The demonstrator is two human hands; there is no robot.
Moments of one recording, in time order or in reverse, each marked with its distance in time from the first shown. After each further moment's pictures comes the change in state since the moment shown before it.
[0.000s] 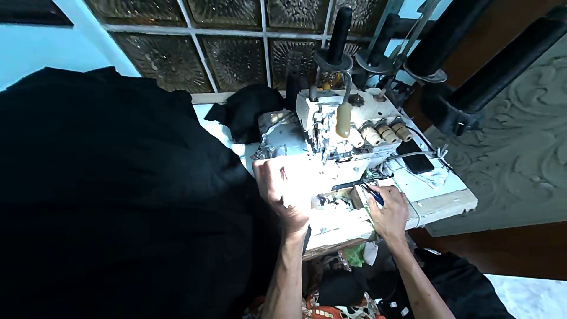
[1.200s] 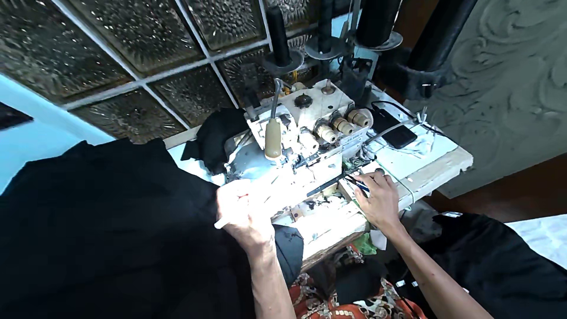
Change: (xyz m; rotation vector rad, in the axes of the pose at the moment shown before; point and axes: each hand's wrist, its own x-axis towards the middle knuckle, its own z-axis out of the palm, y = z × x) left_hand 0.018 -0.003 -0.019 -0.237 -0.261 -0.331; right_hand -0.003 -0.003 0.002 0.052 0.006 0.082
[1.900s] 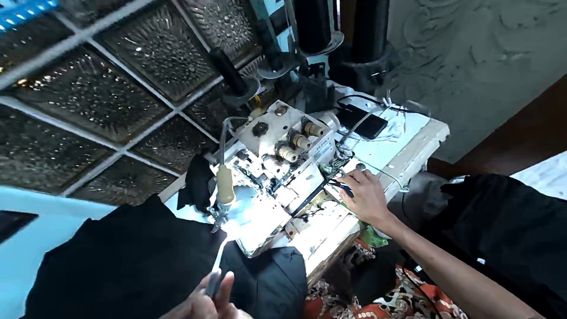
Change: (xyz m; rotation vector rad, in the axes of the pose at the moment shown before) left_hand -0.032 0.071 -0.044 -0.038 0.011 0.141; right_hand -0.001 0.000 0.004 0.037 -0.014 0.042
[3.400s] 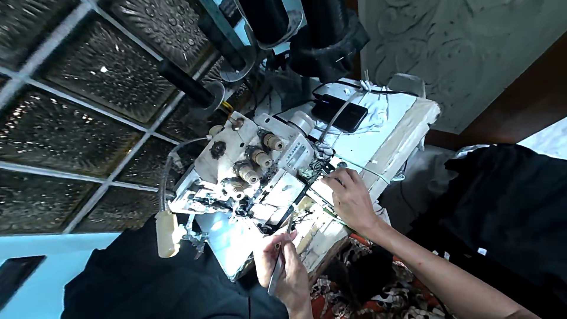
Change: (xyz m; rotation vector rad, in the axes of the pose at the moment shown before) left_hand -0.060 -0.065 0.078 0.166 -0.441 0.003; right_hand -0.004 0.000 0.004 0.125 0.210 0.006
